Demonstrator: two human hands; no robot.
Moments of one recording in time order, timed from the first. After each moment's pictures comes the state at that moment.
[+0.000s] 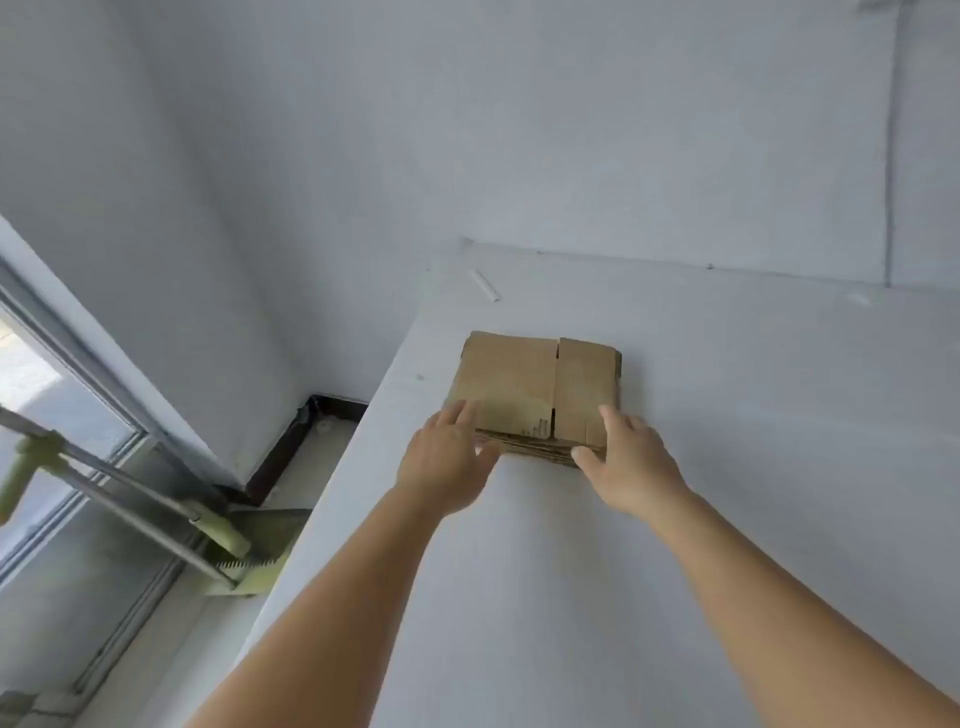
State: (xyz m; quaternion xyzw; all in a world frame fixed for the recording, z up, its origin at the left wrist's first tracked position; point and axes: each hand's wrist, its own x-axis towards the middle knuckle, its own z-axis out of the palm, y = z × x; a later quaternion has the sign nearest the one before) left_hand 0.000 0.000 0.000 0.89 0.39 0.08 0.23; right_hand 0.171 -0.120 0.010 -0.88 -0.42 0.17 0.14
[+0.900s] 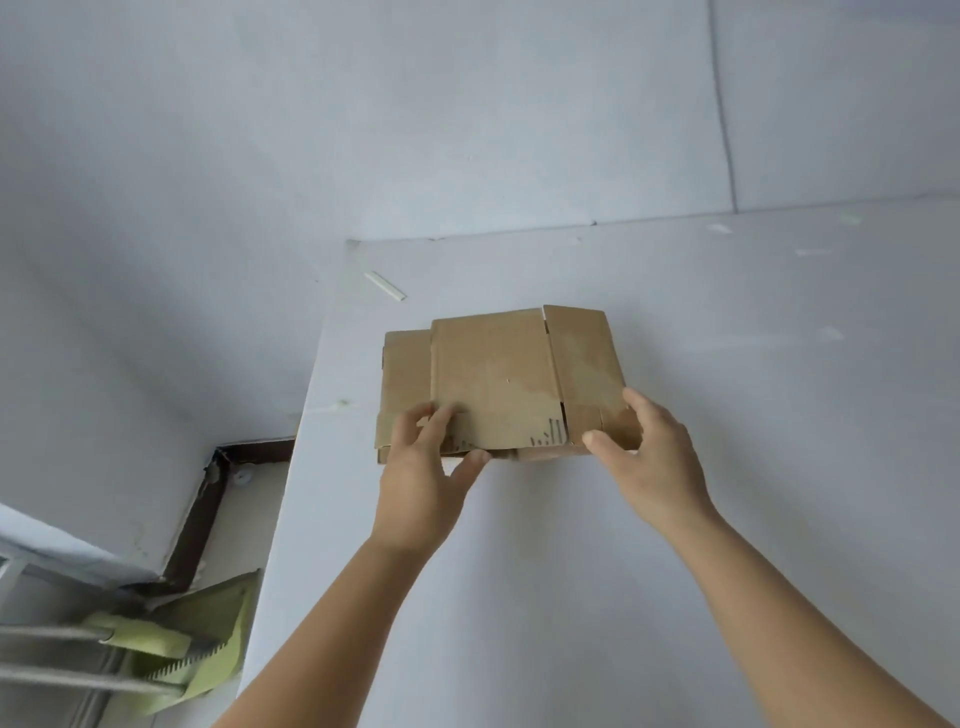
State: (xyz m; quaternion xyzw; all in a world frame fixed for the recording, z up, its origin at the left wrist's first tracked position) left_hand 0.001 -0.005 0.002 0.86 0.30 0.23 0.34; right_hand 0.149 -0.168 0.011 -0.90 -0.21 0.08 0.38
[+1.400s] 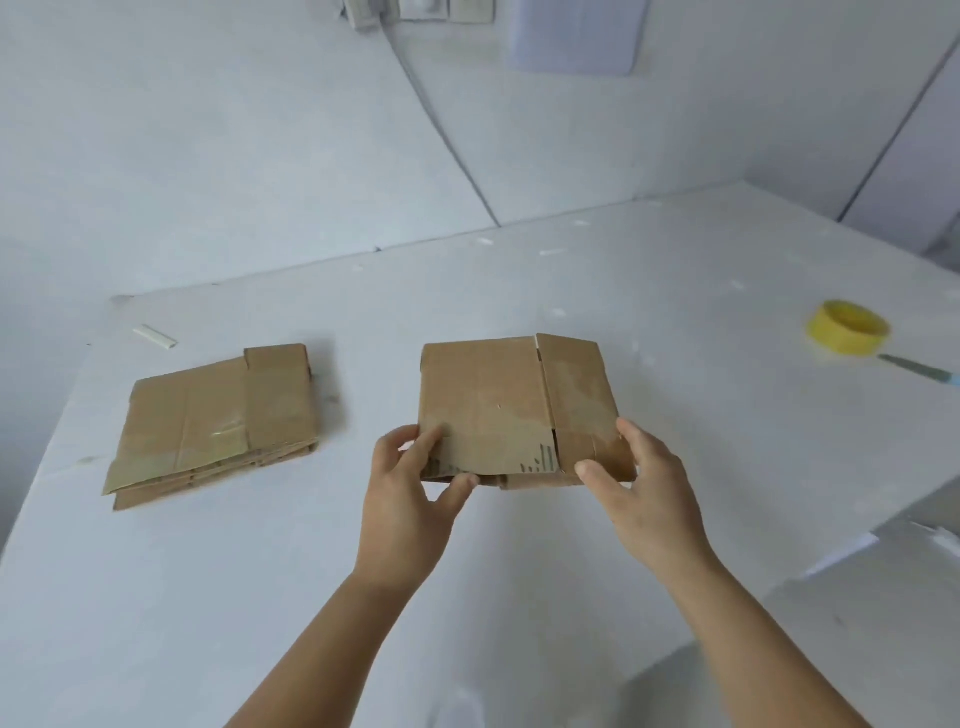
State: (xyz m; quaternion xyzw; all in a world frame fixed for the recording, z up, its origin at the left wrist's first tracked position) left_hand 0.075 -0.239 0.029 0.87 0.17 0.22 0.41; right_hand 0.163 -0.440 0.036 -0.90 -0.08 0.00 0.42
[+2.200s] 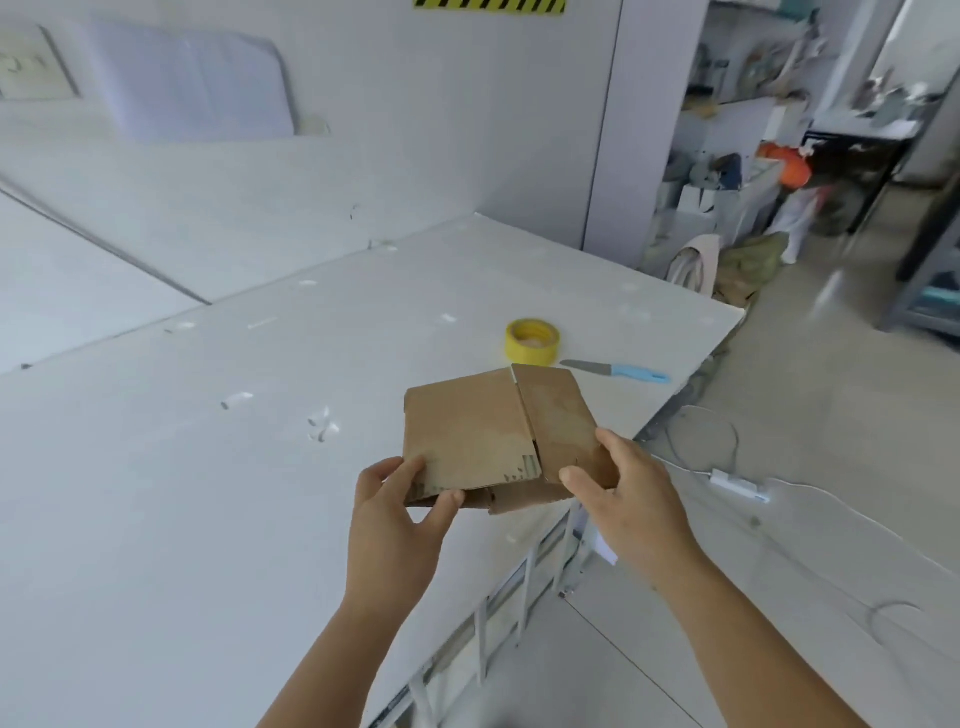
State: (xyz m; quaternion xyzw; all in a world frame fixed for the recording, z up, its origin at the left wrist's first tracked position) left_hand 0.253 -0.586 0.041 0.87 0.06 0.14 0.47; right_hand 0.275 -0.800 0.060 -0.92 0.05 -0.04 0.40
